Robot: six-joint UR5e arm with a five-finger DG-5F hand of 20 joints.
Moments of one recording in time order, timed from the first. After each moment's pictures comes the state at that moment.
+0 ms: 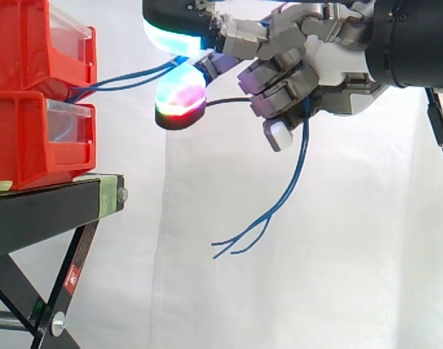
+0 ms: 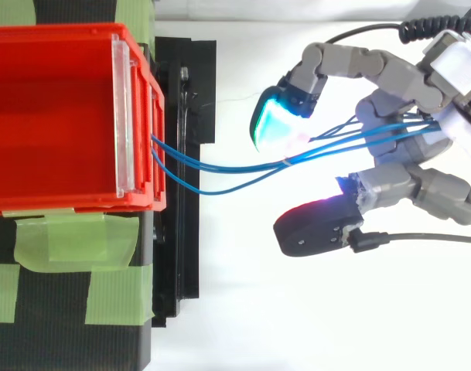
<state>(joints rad) 0.39 -1.88 -1.76 -2.36 -0.60 -0.84</state>
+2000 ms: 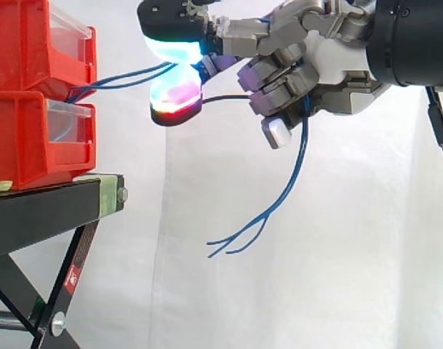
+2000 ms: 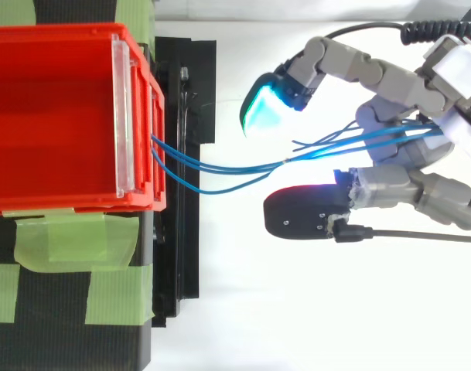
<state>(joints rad) 0.40 -1.88 -1.76 -2.35 -0.59 -0.81</state>
